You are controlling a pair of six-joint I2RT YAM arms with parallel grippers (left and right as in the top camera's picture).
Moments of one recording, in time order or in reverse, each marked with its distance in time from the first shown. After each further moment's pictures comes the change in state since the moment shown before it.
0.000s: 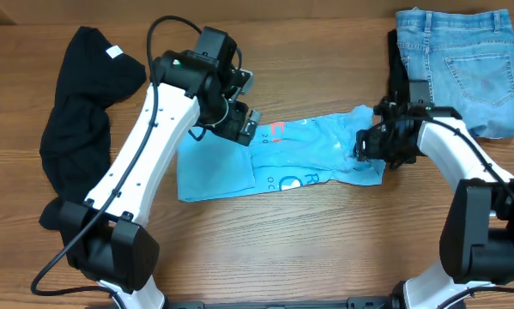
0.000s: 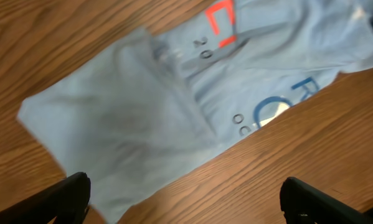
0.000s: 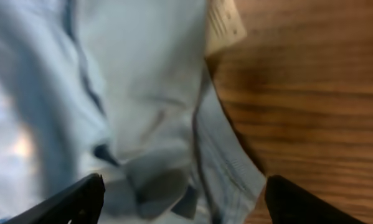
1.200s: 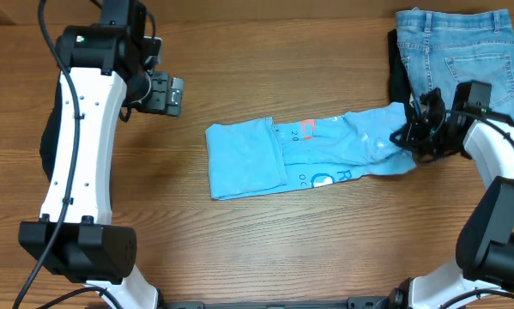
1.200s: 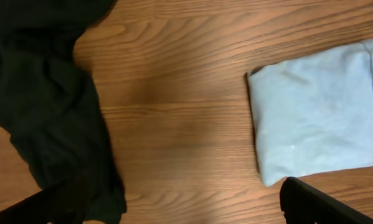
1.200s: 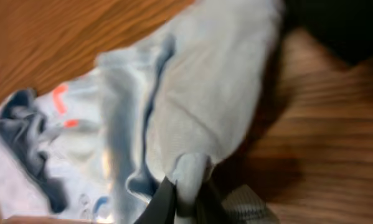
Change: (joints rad) left arm 0.292 -0.001 0.232 -0.194 -0.212 -0.001; right arm -0.252 0.002 0.085 -0.026 -0.361 -0.006
